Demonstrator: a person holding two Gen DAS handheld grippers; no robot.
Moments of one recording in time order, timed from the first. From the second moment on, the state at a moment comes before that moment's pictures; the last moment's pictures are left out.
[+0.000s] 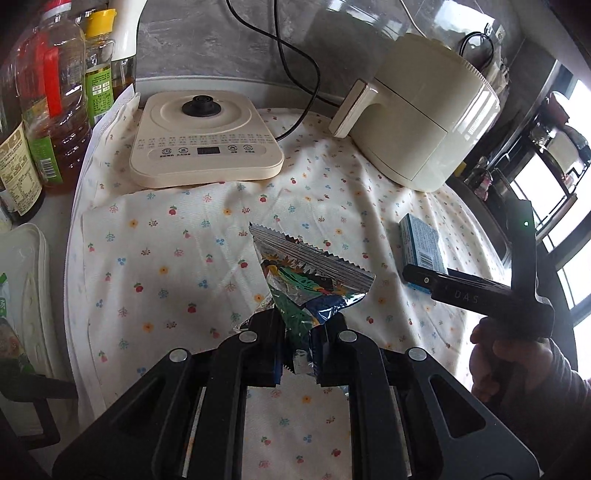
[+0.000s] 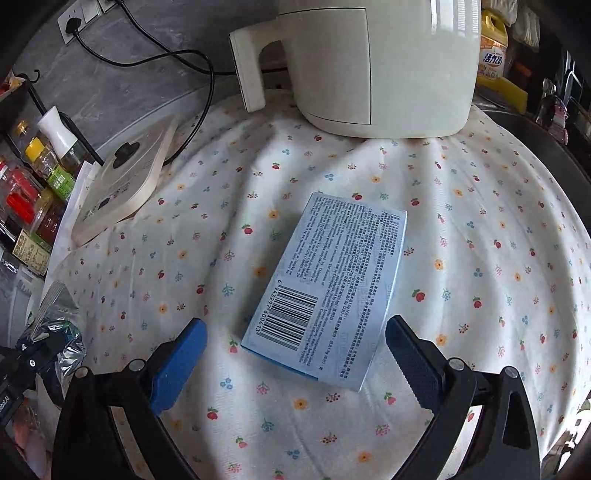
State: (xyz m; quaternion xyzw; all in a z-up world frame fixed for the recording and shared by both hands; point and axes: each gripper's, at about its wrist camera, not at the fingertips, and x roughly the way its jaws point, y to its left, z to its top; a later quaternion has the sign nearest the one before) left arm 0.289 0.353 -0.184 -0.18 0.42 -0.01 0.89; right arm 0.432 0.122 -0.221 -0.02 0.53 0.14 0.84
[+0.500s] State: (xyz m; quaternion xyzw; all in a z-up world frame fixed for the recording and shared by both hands) left arm 0.324 0.282 -0.184 -0.15 0.43 -0.08 0.89; right arm 0.383 0.024 -0.195 0.02 0.51 0.10 0.85
